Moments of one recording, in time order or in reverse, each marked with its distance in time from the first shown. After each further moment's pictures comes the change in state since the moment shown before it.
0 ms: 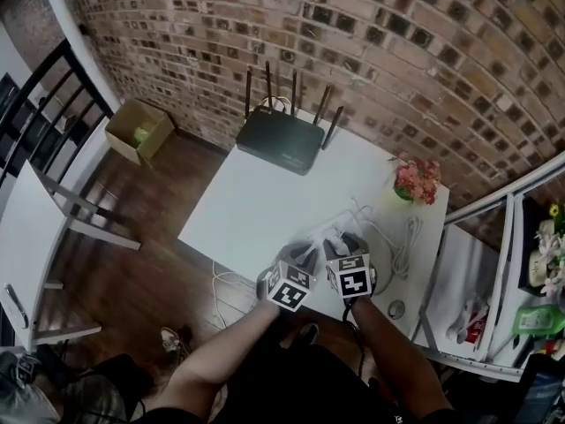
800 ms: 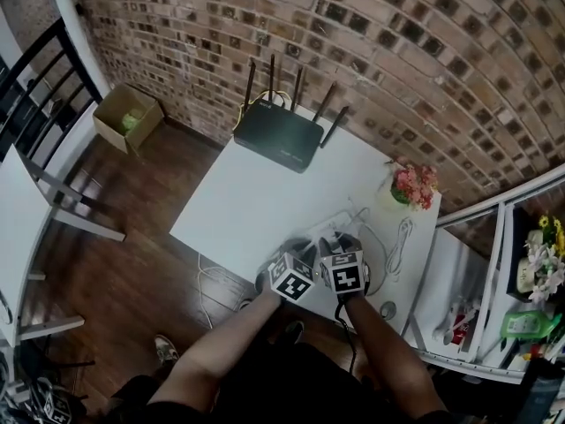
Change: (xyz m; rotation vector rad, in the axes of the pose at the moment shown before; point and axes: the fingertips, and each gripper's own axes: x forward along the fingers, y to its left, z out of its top) left arm 0.029 0.001 -0.010 0.014 0.030 -0.050; right arm 0.011 0.006 0.001 -0.029 0.087 -0.032
